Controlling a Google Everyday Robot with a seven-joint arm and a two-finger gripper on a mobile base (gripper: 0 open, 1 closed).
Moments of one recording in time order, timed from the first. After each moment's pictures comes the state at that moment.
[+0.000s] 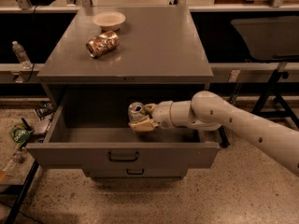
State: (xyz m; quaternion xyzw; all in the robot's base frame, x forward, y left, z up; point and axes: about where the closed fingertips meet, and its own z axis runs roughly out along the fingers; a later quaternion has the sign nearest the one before) arm 0.619 0.032 0.673 -0.50 0.67 0.31 0.45
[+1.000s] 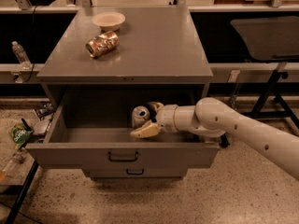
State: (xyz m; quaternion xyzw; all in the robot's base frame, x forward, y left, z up) arm 0.620 0.022 0.664 -0.47 0.69 0.30 0.46
